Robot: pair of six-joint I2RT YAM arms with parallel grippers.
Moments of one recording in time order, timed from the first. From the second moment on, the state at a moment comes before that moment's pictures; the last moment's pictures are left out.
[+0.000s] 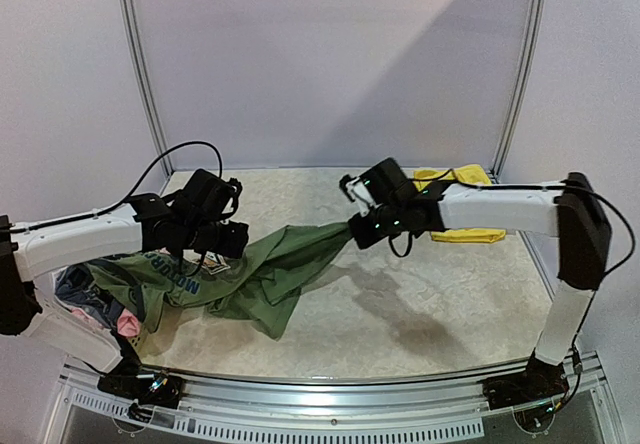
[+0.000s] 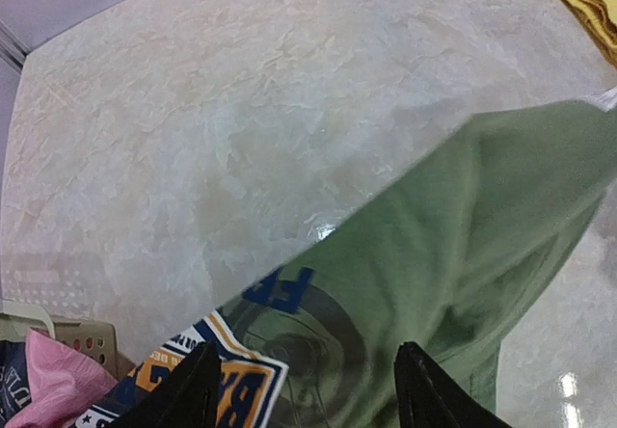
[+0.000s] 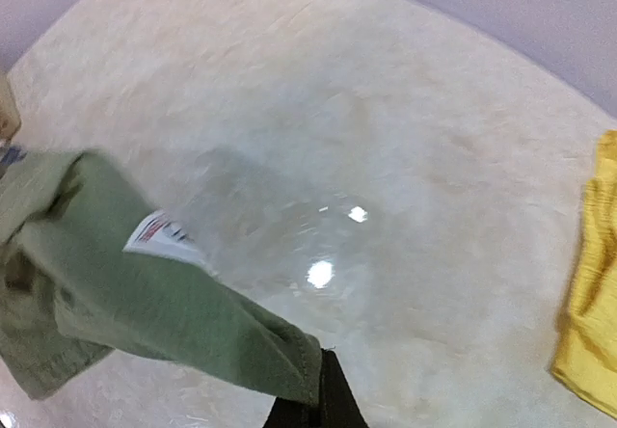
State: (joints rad) left arm -0.74 1.33 0.95 -0.52 -0.37 -0.35; right arm 0.82 1.82 1.34 -0.32 0.13 0.18
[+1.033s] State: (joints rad) left arm -0.96 1.33 1.00 -0.82 -0.30 -0.40; right arm 0.65 1.40 1.10 -0.48 0.56 0.35
